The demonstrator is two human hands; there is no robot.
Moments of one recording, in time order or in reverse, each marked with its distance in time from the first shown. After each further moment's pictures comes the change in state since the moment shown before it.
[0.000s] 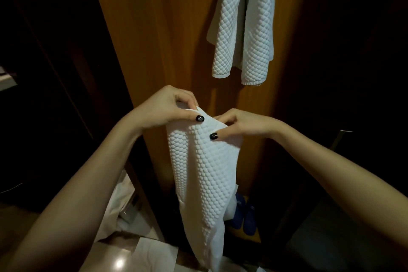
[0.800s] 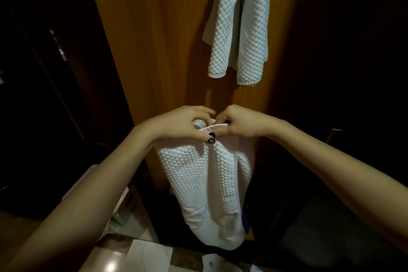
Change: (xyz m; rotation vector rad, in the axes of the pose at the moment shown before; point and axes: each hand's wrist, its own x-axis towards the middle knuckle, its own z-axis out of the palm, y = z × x) left_hand 0.016 -0.018 0.034 0.326 -0.274 -0.015; right_hand -0.003 -0.023 0.008 -0.535 0.172 0.140
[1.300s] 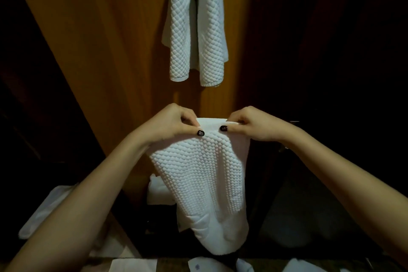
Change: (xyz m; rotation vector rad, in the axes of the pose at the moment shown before) left_hand 0.046 0.025 0.022 -0.333 0.129 0.040; right_hand -0.087 0.042 -0.025 0.041 0.197 0.175
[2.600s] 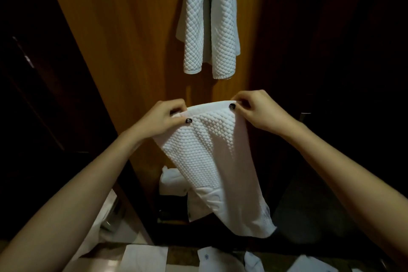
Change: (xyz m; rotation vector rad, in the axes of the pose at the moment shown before) left_hand -0.034 -0.040 -0.020 0.191 0.173 0.172; right_hand -0.001 -0.014 0.017 -0.123 0.409 -0.037
